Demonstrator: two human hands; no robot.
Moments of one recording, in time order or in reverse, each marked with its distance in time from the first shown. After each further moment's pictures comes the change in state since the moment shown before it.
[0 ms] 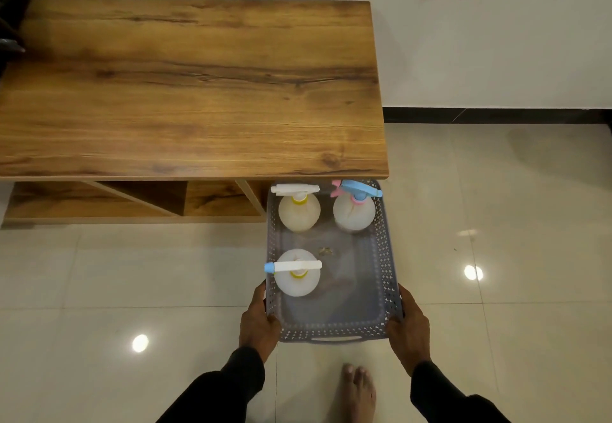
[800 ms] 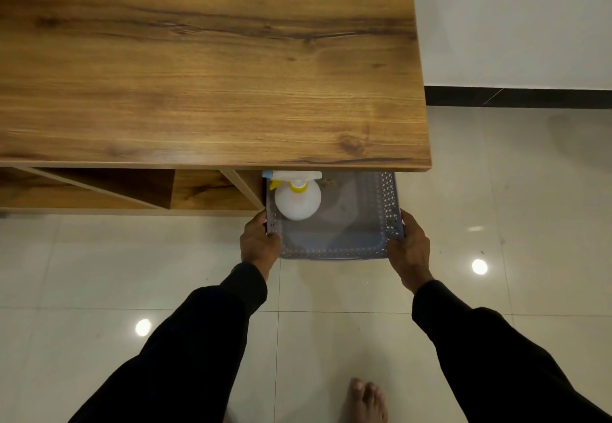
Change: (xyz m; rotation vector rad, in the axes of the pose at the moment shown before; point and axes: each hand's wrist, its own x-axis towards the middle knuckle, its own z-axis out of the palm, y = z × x) left_hand 0.153 0.065 0.003 -0.124 0.177 0.098; right_hand 0.156 -0.047 0.050 0.012 0.041 -0.166
